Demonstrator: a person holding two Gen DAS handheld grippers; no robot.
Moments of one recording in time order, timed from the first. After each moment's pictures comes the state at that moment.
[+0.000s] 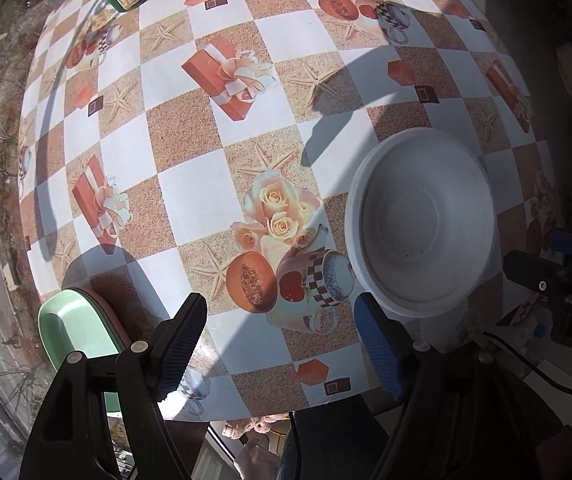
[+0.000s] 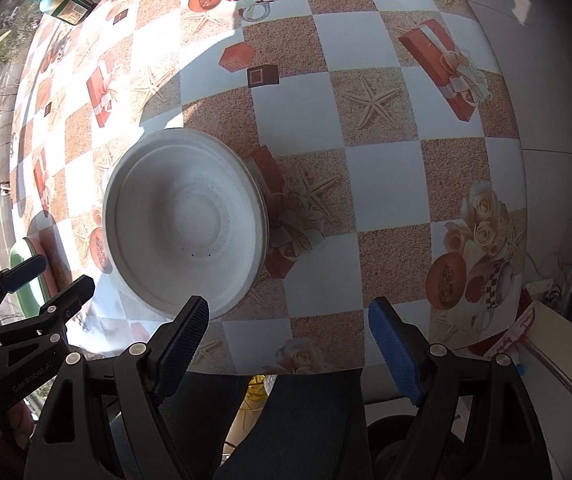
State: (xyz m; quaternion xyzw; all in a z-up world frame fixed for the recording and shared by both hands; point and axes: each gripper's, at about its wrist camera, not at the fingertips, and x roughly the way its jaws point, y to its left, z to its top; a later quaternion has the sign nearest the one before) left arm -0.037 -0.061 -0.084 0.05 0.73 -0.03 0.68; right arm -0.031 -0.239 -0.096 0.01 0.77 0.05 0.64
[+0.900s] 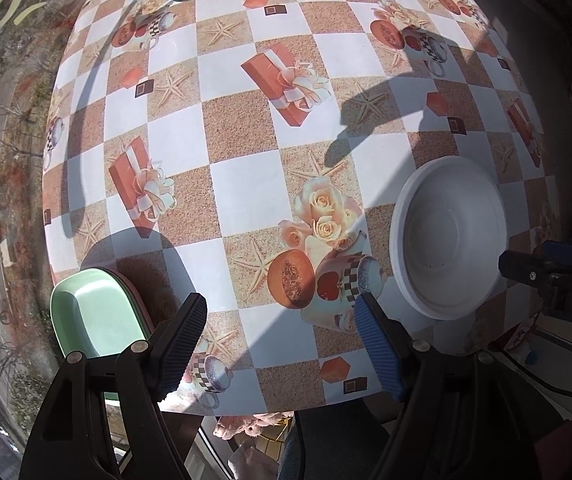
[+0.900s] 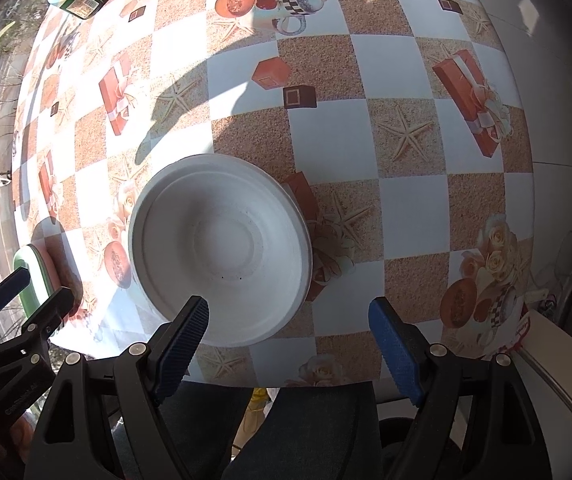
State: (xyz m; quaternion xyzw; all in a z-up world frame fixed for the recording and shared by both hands) left arm -0.042 -0.026 -0.070 0.01 0.72 0.01 0.69; right arm -0.008 -0.208 -0.097 0.00 0.77 0.05 0.63
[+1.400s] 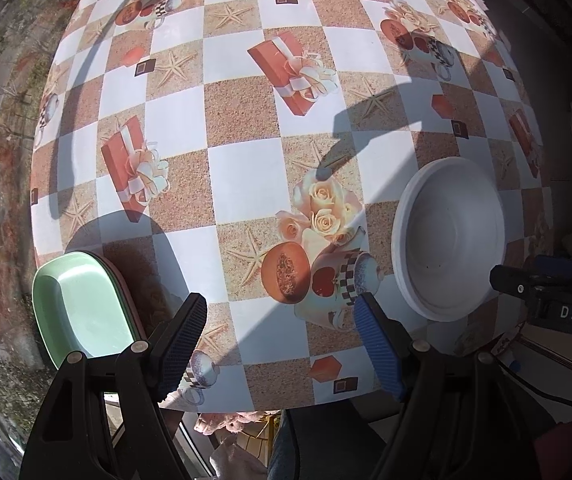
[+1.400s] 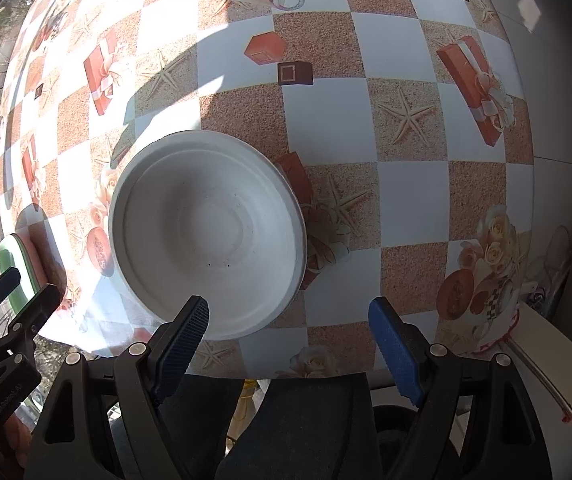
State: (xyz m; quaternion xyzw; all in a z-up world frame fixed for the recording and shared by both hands) left arm -0.046 -0.016 -0.078 -0.03 0.72 0.00 0.69; right arm -0.016 -0.203 -0.114 -0.02 0.79 0.04 0.61
